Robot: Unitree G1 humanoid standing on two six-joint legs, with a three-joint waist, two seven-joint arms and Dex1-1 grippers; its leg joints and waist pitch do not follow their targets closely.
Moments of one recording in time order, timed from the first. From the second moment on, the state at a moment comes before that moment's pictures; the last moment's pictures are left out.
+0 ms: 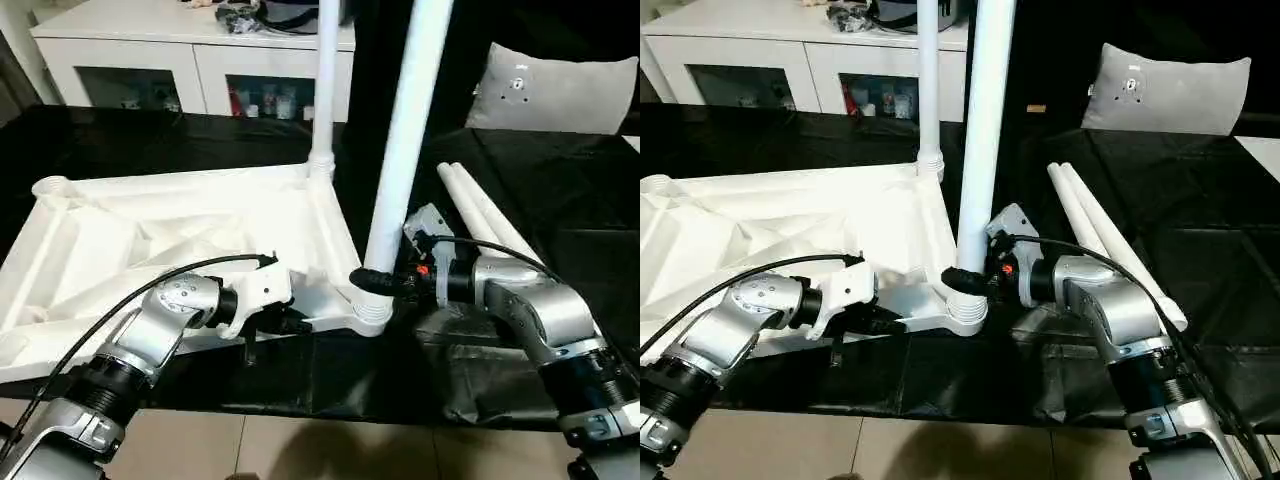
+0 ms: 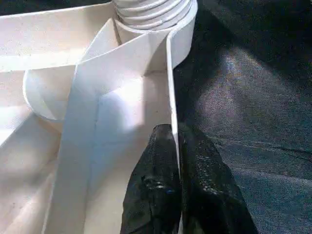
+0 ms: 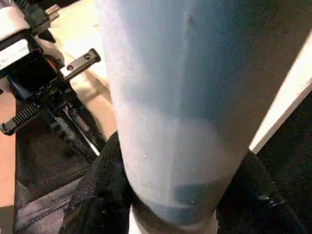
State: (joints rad) left arm -0.48 0.49 -0.39 0.37 0.00 0.10 -1.16; right arm -0.51 -0.40 0.17 0.24 0.31 0.56 0.96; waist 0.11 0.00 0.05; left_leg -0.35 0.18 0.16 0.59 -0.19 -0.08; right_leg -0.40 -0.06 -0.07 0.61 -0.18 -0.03
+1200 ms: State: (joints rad) left arm -0.51 0.45 -0.39 0.44 0.01 0.09 -1.17; right arm -0.40 -0.42 0.20 0.25 0.23 0.28 1.01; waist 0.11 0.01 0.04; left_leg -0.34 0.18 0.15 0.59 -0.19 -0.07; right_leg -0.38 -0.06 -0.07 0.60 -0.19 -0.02
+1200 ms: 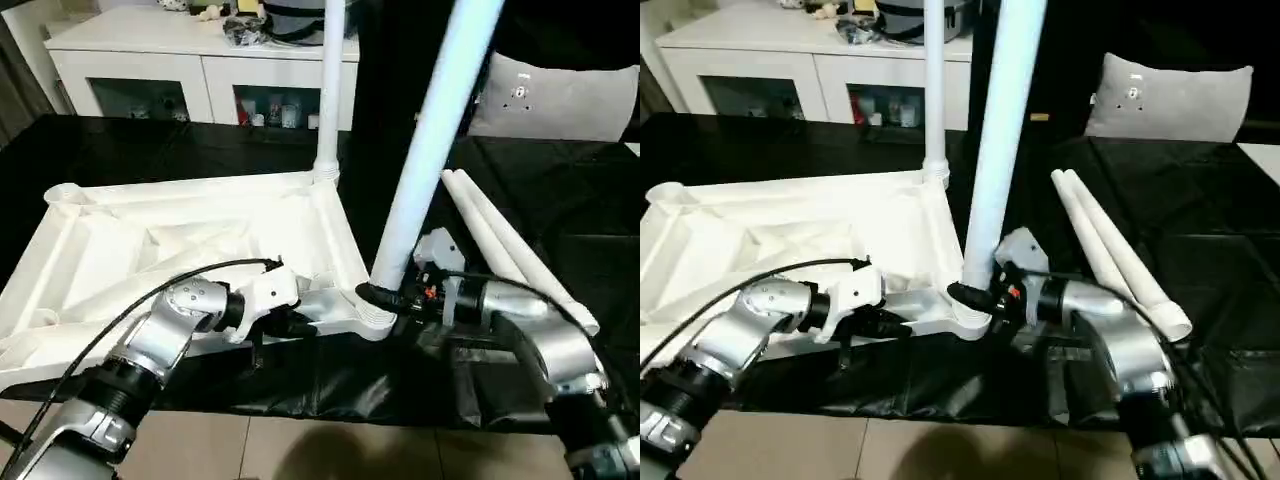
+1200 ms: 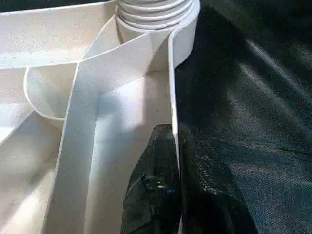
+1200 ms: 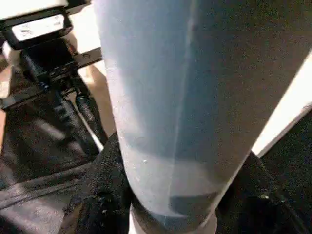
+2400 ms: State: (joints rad) left arm -0.39 0.22 -0.35 0.10 0.08 0.64 -0.73; right arm -0.41 -0.13 0.07 0.16 0.11 0.59 0.36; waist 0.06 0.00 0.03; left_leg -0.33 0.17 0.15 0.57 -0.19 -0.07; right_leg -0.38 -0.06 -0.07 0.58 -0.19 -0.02
